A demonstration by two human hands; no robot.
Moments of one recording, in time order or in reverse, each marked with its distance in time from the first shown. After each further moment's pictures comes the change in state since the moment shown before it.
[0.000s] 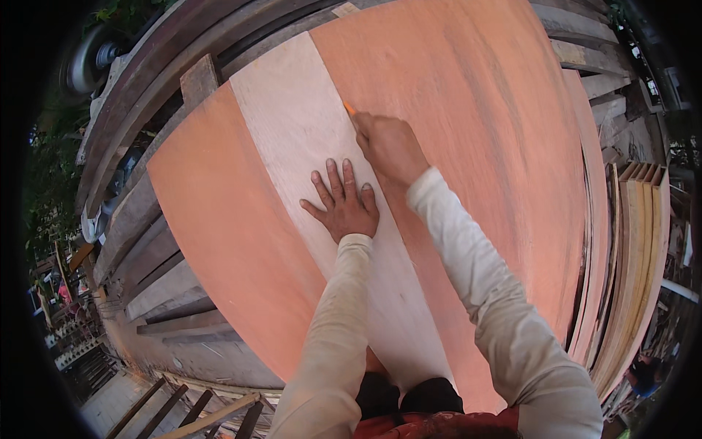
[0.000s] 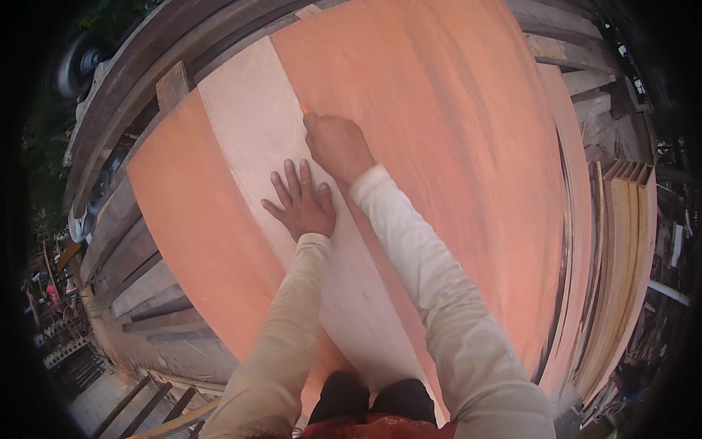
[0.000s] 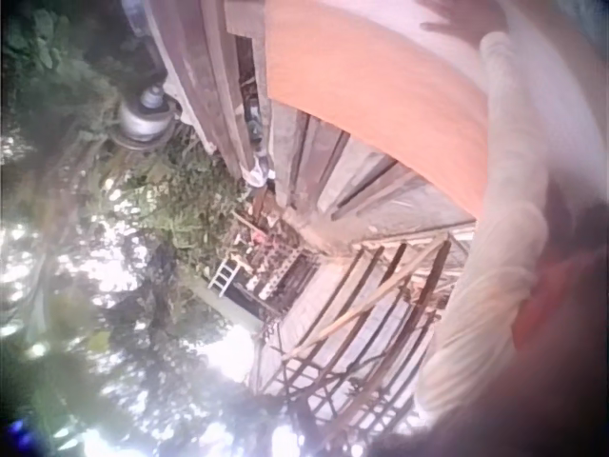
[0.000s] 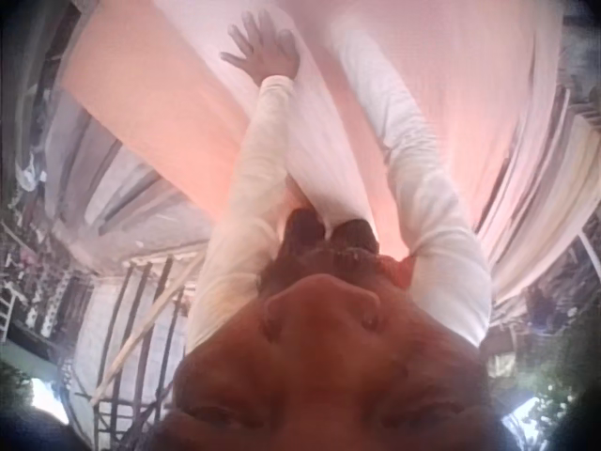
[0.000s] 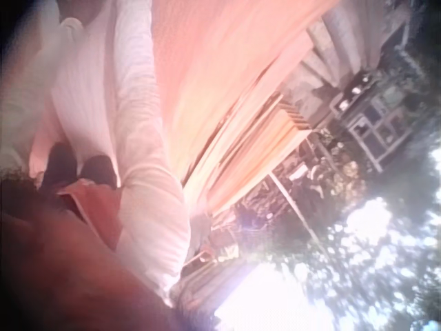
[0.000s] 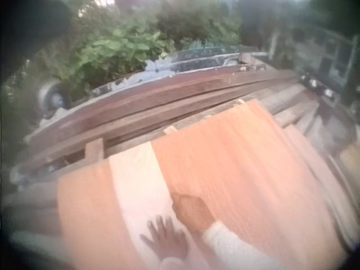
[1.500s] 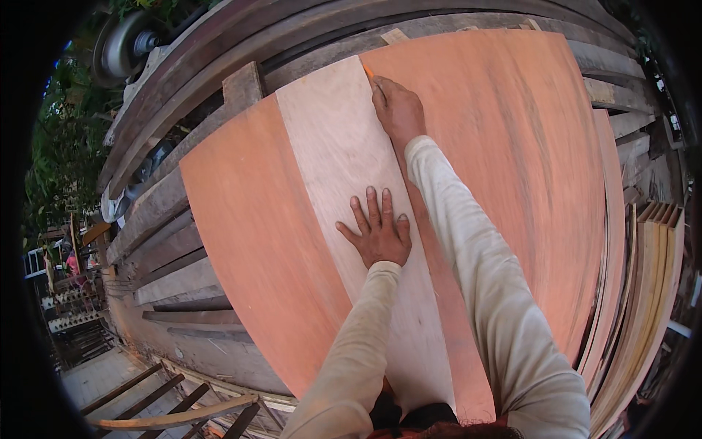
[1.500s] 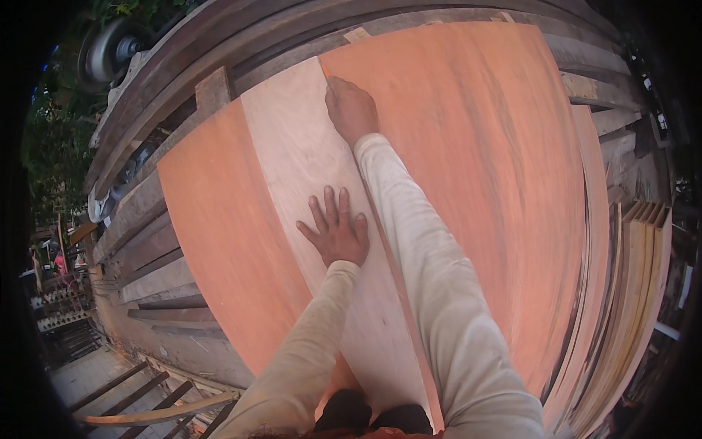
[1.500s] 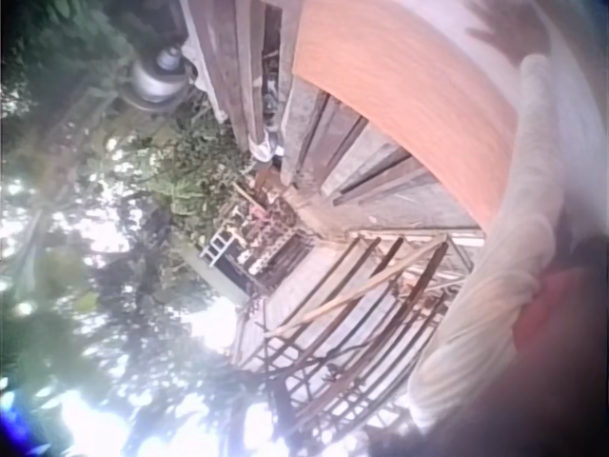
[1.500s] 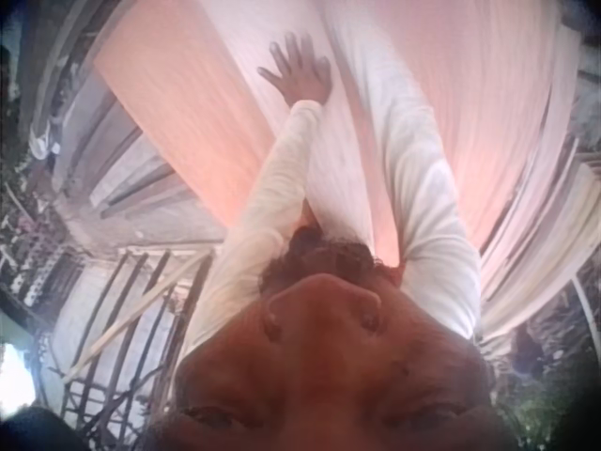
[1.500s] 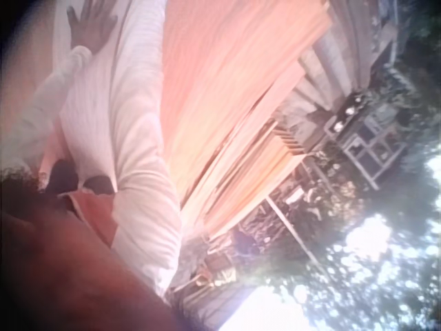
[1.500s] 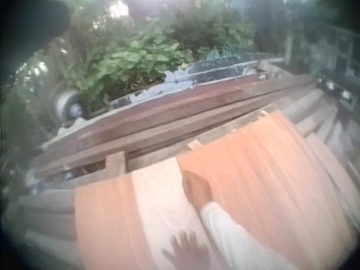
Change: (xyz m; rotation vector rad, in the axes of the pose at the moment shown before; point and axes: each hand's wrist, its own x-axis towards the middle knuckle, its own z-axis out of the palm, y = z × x) left_hand 0.004 0.011 -0.008 -0.041 -0.011 0.021; right_hand 0.126 0.017 0.039 0.199 0.416 0.010
